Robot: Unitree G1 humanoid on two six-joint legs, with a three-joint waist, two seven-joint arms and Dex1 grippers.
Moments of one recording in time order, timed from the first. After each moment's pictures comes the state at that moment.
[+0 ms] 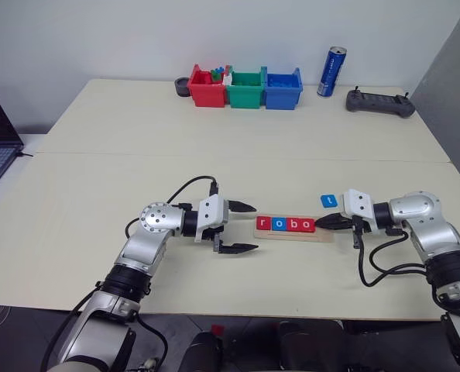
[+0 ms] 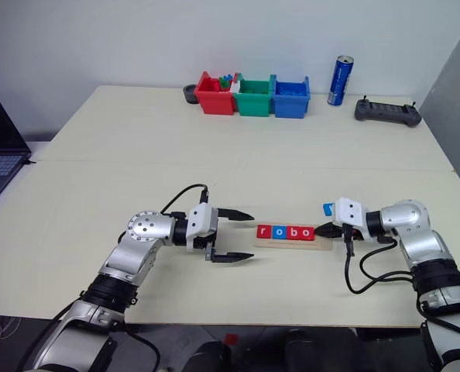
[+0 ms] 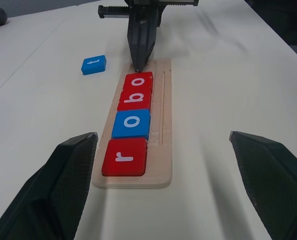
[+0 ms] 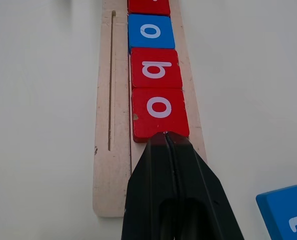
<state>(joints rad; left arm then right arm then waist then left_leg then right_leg) -0.52 0.46 -0.23 0.28 -0.19 -0.13 -1.27 -0.57 -0.73 0.18 0.47 0.08 -0.15 1.35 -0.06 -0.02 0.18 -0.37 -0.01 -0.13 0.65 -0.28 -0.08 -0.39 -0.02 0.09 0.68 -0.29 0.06</state>
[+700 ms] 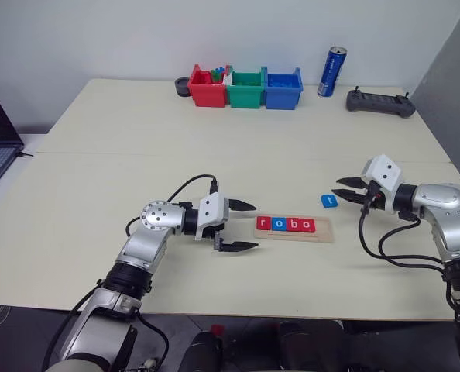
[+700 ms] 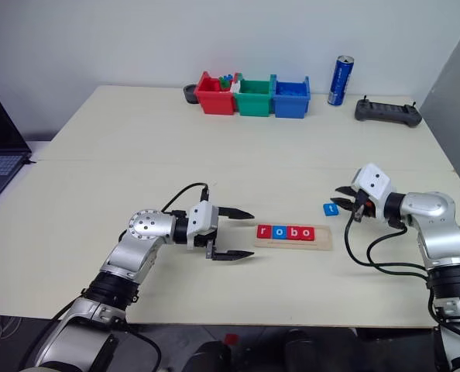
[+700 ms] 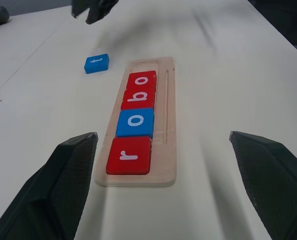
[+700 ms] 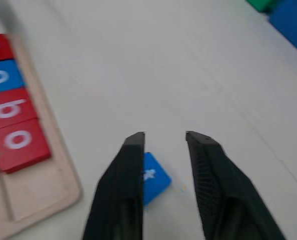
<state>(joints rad) -0.54 0.45 -0.24 0.31 -0.19 -0.14 -1.27 -0.49 -0.73 -0.01 0.22 0.11 0.19 0.94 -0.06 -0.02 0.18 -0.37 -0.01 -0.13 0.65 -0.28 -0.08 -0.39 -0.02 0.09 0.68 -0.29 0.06</state>
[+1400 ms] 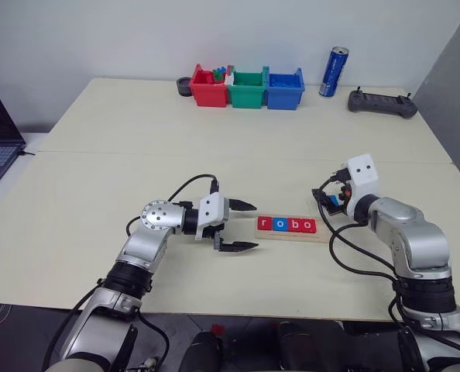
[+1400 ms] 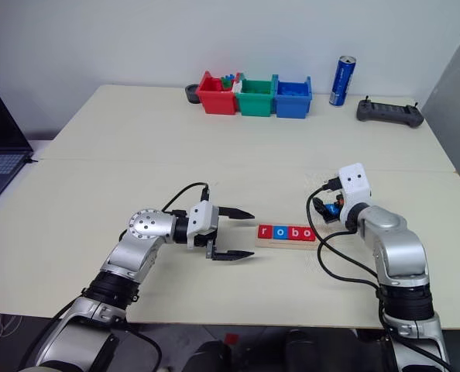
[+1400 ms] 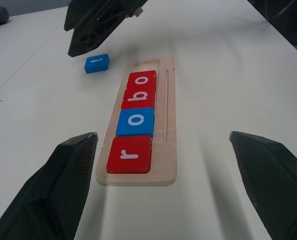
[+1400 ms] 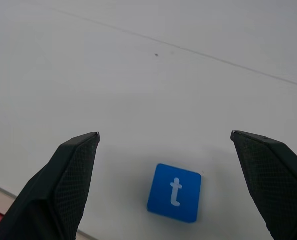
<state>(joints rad) -0.54 0.45 -0.23 0.31 -0.19 -0.14 -1.28 -0.45 -0.41 -0.08 -0.24 0.13 1.02 0.34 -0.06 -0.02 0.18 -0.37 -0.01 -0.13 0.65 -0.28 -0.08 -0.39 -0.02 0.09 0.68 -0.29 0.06</state>
